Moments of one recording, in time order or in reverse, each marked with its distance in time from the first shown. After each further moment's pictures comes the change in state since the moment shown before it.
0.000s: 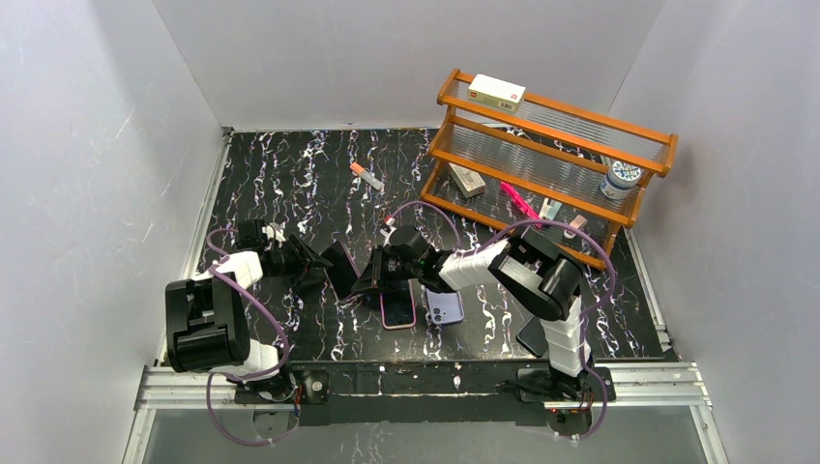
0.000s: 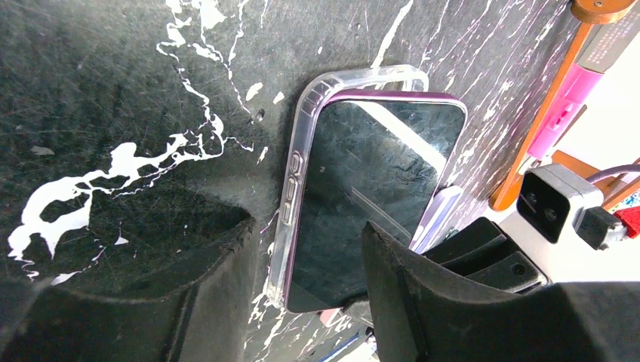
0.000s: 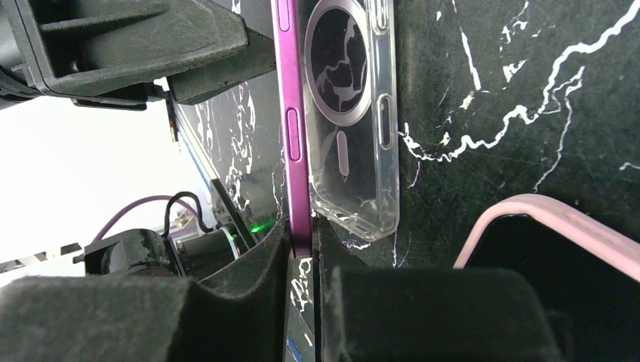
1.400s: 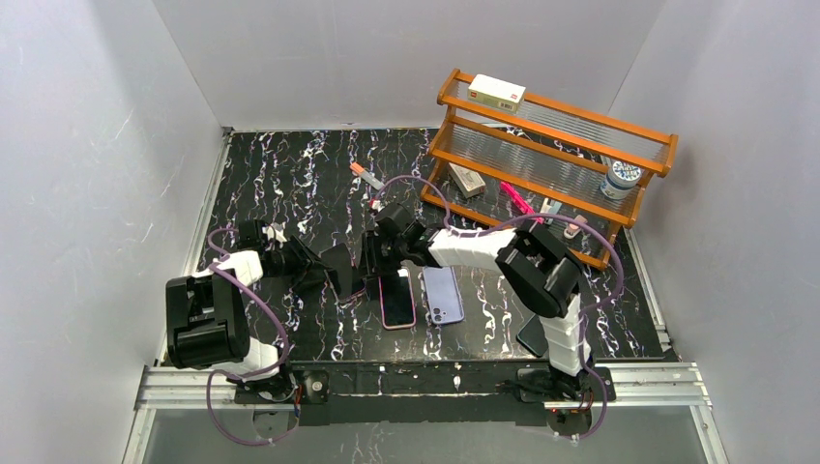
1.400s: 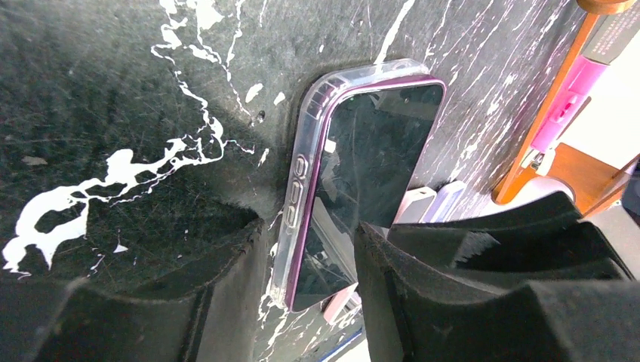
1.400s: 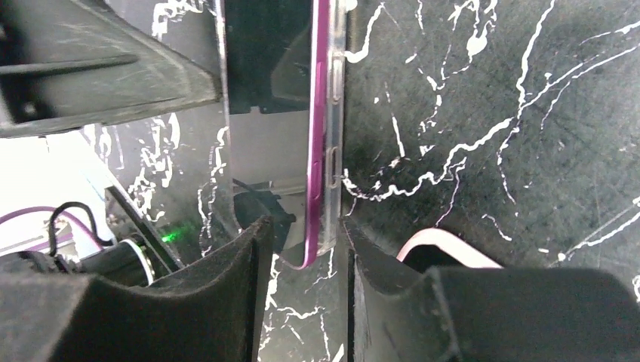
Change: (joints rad) left arm 0.000 0.018 0.000 0.003 0.012 0.024; right arm -0.032 -0.008 0.277 -0.504 0.098 -0.352
